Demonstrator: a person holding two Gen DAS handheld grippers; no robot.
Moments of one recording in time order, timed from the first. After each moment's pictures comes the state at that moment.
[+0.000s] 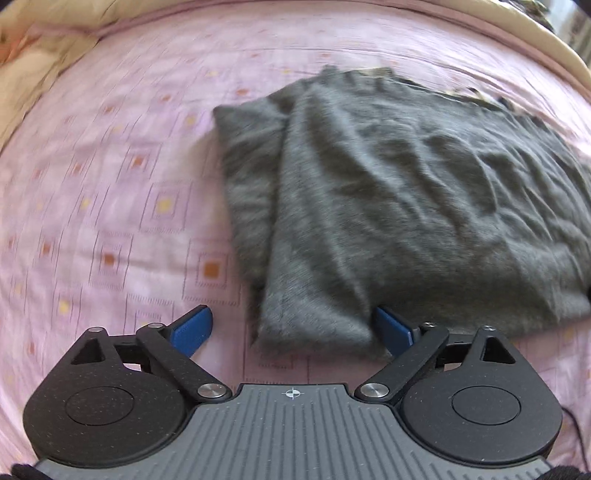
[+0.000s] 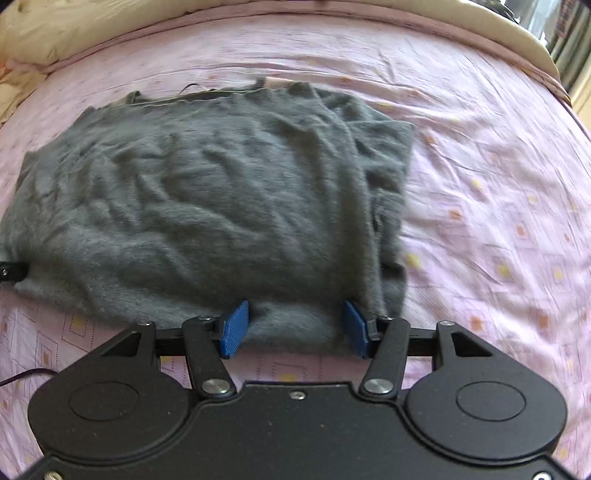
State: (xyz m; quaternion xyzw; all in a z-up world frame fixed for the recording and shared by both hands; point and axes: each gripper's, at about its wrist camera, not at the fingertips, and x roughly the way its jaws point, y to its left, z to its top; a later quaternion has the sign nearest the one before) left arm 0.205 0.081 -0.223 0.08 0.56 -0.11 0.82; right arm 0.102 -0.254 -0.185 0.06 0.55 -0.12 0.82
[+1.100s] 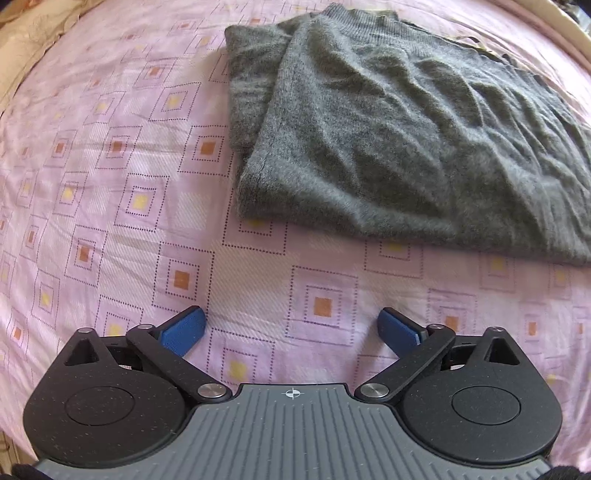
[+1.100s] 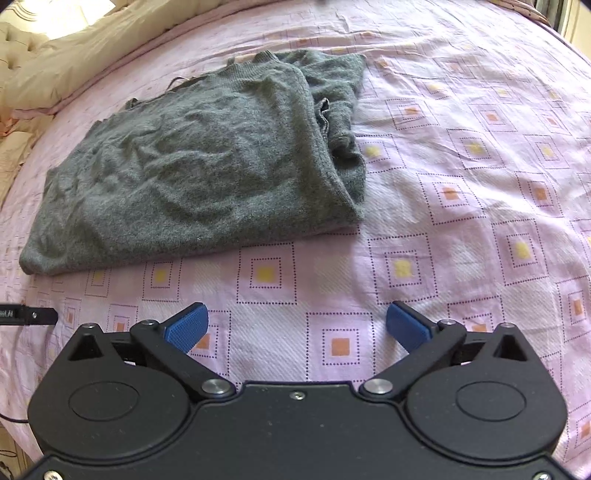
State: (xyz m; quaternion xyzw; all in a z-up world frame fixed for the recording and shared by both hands) left arm 0.160 0.074 -0.228 0.06 0.62 -0.07 0.78; right arm 0.026 -0.283 -0.192 0.17 0.53 -0.10 0.82
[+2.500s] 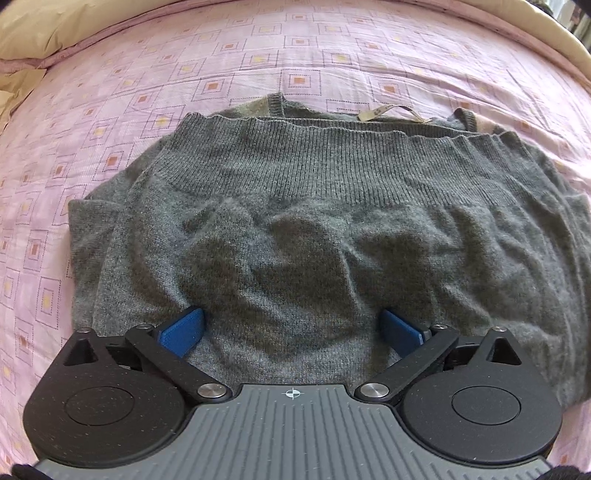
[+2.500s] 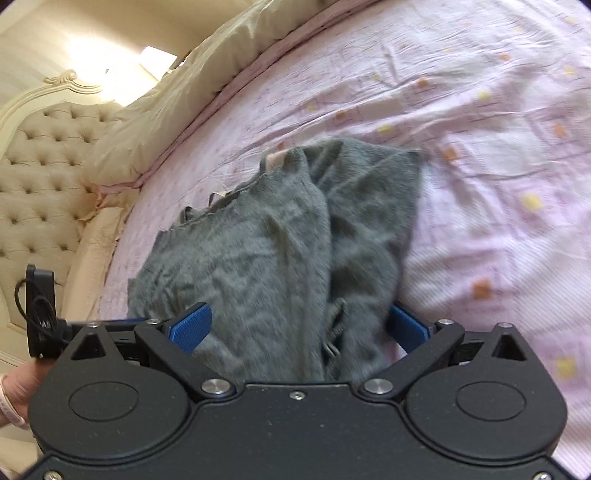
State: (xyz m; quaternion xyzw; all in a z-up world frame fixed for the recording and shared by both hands) left arm 0.260 -0.053 -0.229 0.10 0.58 -0.11 0.80; right arm 0.141 -0.397 -0.208 0.33 0.46 0.07 0.82
